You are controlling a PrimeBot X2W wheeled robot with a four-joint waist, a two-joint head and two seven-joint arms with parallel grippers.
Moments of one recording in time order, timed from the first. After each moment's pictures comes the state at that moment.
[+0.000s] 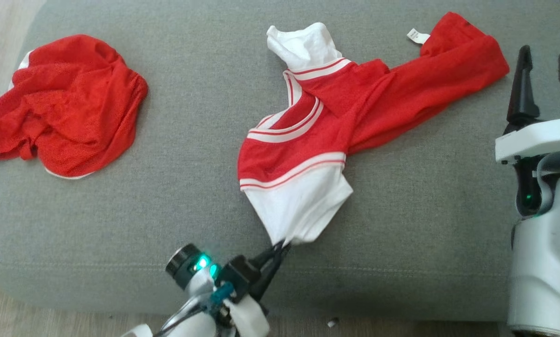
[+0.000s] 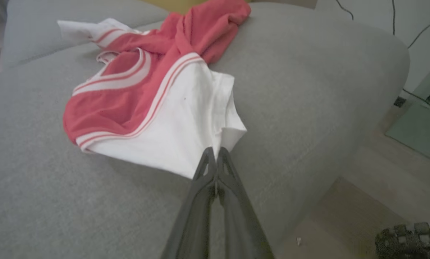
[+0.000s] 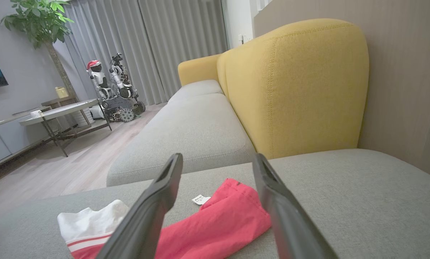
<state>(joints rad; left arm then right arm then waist) -0.20 0.13 -0.69 0.39 -0.05 -0.11 -0.26 -0.53 -0.06 -0.18 0.39 0.04 0.12 0.00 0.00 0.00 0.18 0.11</state>
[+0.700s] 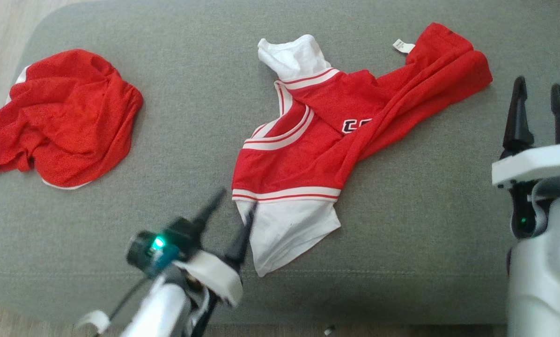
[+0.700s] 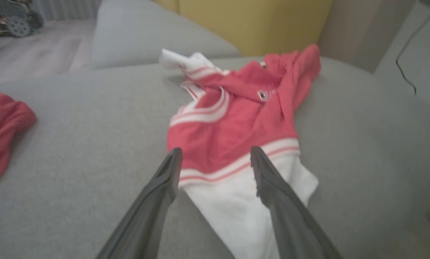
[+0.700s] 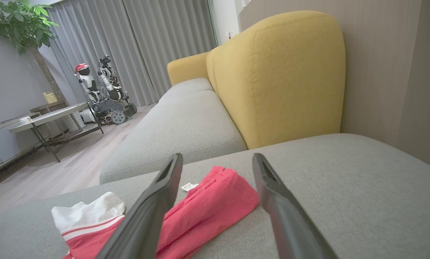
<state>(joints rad) -0.20 0.11 -0.53 0.39 -0.21 -0.04 -0.26 -0.47 -0.06 -0.20 0.43 0.07 0.12 -0.04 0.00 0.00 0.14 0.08</state>
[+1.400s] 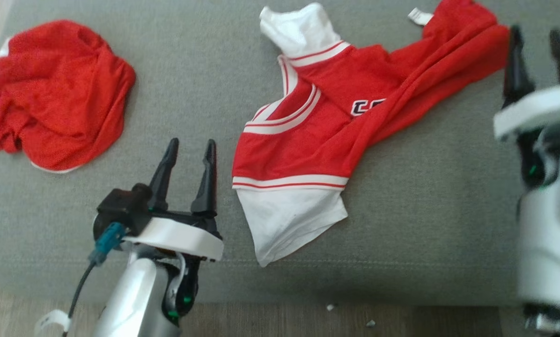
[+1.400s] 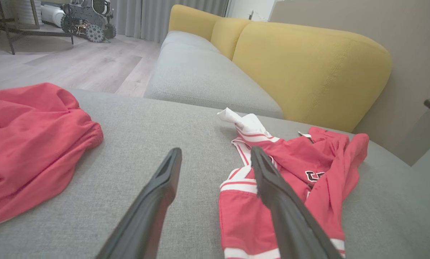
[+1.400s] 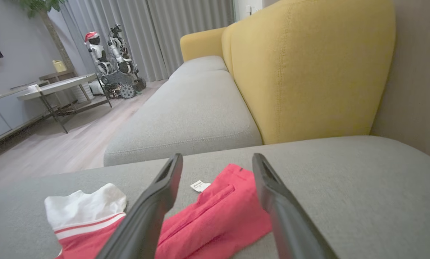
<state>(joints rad) -0.20 0.05 -0.31 0.16 -0.33 0.03 -0.26 -0.62 -0.10 -0.14 0.45 0.05 0.12 0.07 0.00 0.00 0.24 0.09</state>
